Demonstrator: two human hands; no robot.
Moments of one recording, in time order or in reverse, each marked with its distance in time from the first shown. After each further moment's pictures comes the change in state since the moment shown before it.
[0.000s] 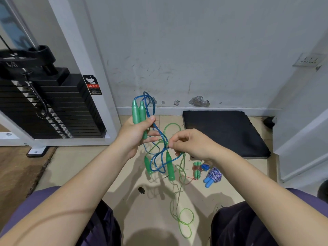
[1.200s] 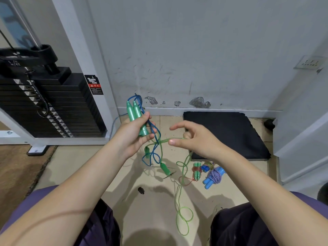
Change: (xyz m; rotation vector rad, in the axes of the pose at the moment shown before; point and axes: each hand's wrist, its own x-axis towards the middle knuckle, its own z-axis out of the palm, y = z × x) left_hand -0.003 0.009 -0.002 -0.178 0.027 -0.075; right_hand 0.007 0.008 -0.014 -0.085 0.061 -0.155
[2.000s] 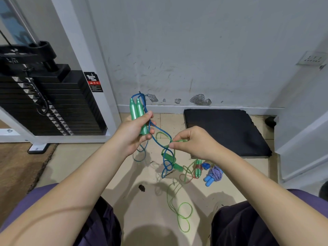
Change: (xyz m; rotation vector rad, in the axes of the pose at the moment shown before) left_hand 0.005 -0.004 -0.004 0.117 -0.018 0.024; right_hand 0.003 0.007 0.012 -0.204 0.001 0.036
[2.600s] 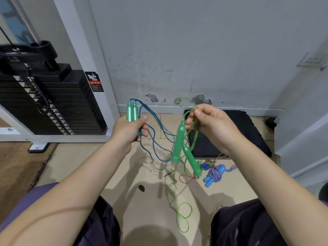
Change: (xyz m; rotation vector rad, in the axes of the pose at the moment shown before) left_hand 0.016 -0.009 -0.015 0.231 0.218 0.051; right_hand -0.006 -0.011 -0.039 0.784 0.115 -0.146
